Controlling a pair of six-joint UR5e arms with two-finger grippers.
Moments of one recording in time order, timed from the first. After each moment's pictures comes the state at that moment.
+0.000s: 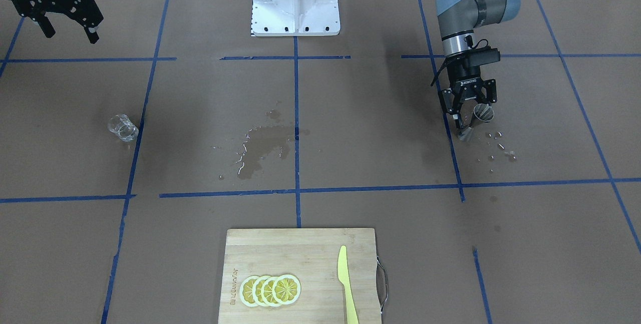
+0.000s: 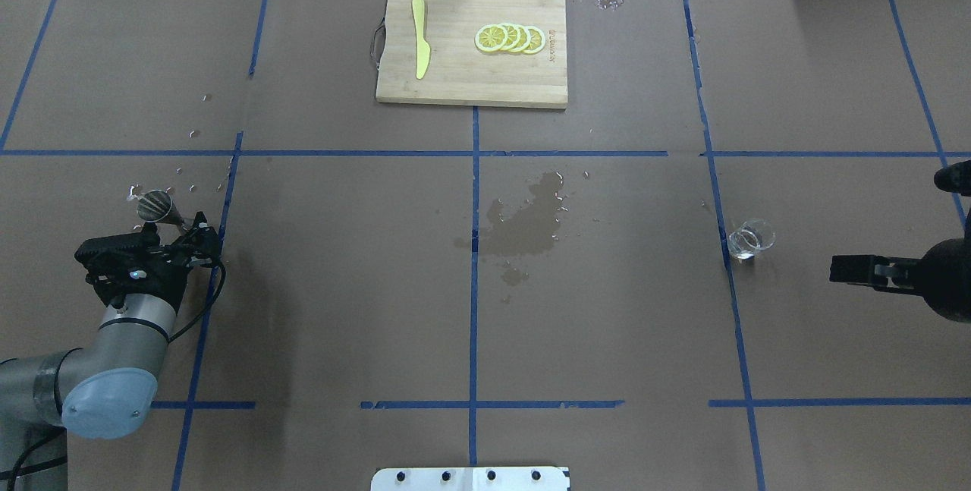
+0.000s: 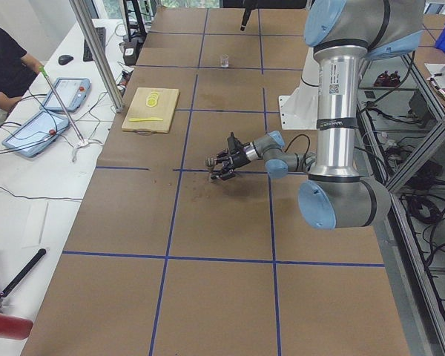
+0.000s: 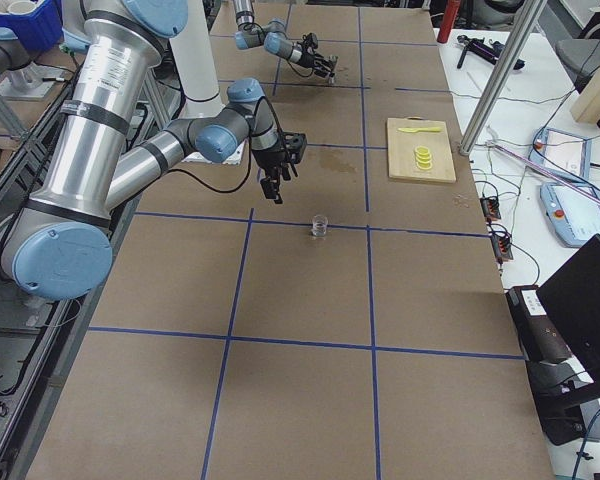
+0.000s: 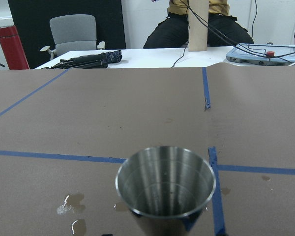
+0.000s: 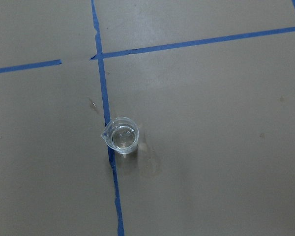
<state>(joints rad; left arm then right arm) -0.26 -1.52 -1.77 -2.14 -0.66 -1.56 0.58 -1.95 2.48 -1.37 1.68 1.31</state>
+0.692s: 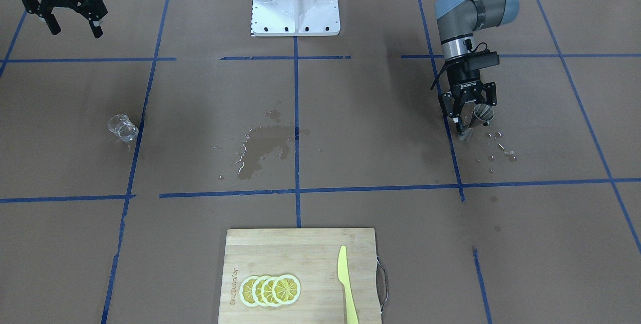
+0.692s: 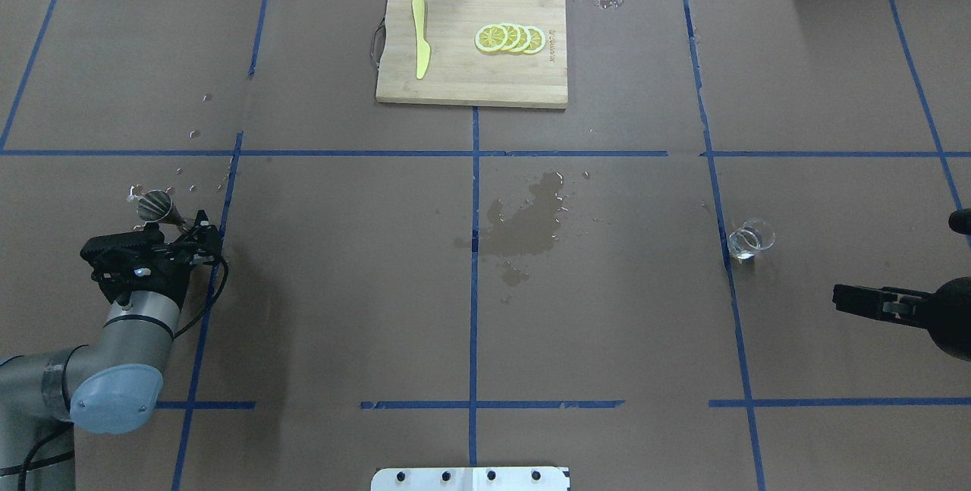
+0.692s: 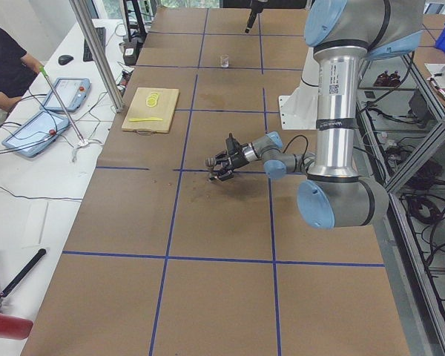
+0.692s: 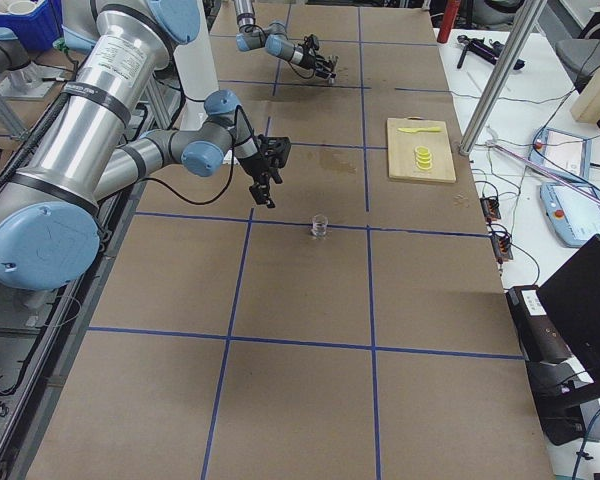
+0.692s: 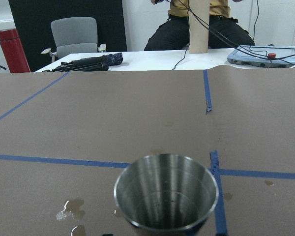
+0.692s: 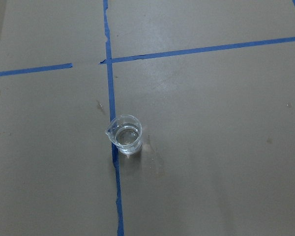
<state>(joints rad) -0.26 -1.54 -1.74 -2.14 -0.66 -1.56 0.43 -2.11 2.48 -1.13 1.49 1.40</state>
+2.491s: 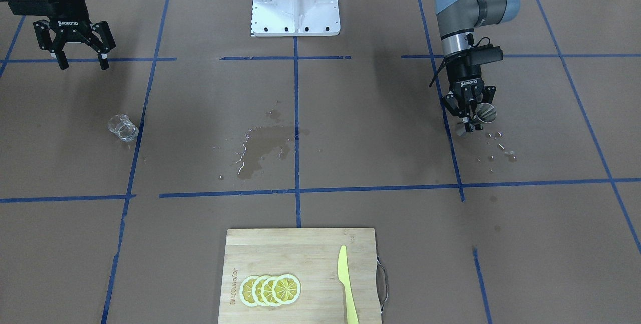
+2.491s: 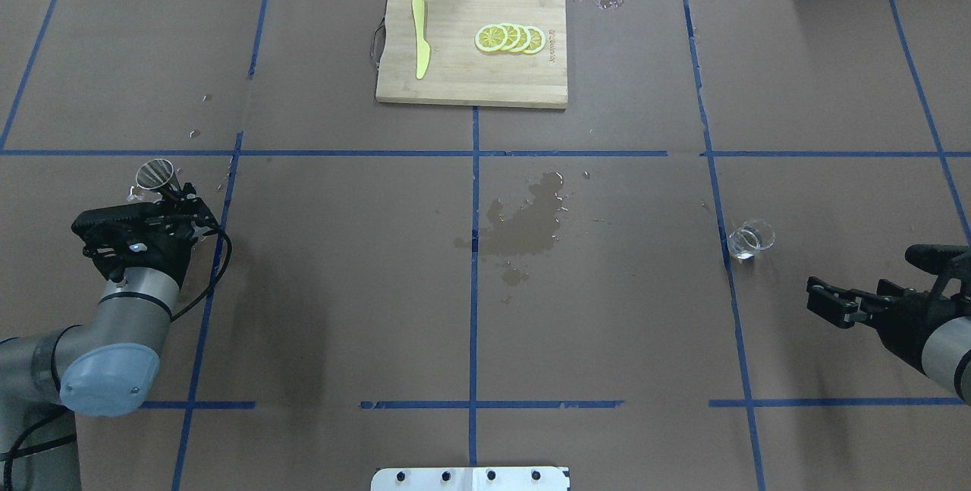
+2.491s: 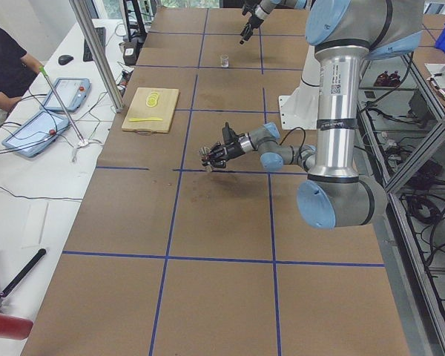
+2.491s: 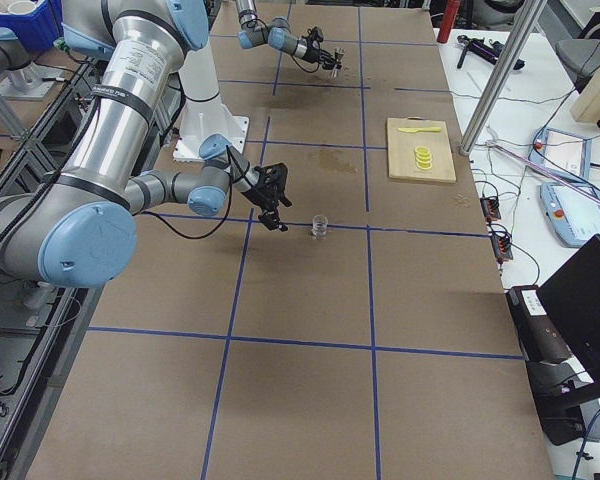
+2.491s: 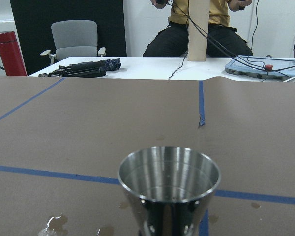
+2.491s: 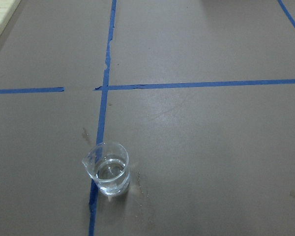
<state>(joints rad) -0.32 -1.55 -1.84 -2.15 -0.67 -1.48 0.25 -2.11 2.22 -0.85 1.12 1.43</state>
